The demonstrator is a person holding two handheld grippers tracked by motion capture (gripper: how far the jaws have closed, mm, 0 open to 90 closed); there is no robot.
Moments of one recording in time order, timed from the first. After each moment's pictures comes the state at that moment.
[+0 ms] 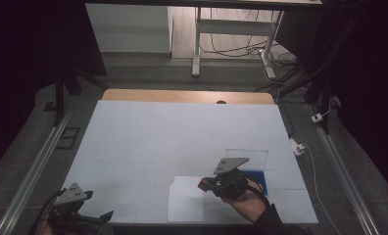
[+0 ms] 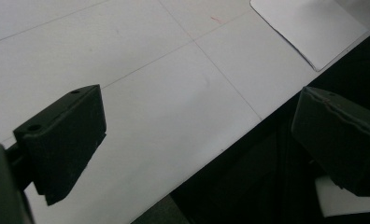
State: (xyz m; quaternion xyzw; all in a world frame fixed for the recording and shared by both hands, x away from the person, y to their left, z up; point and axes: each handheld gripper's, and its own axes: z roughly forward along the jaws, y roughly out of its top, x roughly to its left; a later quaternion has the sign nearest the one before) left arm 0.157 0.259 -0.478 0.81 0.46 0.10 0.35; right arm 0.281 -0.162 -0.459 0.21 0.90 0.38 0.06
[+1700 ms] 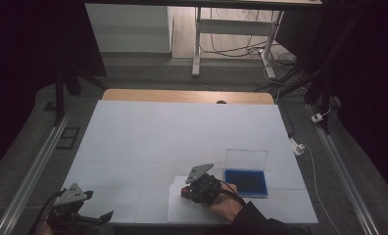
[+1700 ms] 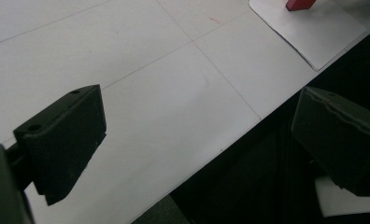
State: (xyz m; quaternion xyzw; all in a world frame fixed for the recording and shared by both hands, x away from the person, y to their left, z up) left arm 0.156 0.259 -0.478 0.81 0.46 0.10 0.35; right arm 0.283 -0.102 -0.500 0.14 0.94 0.31 0.05
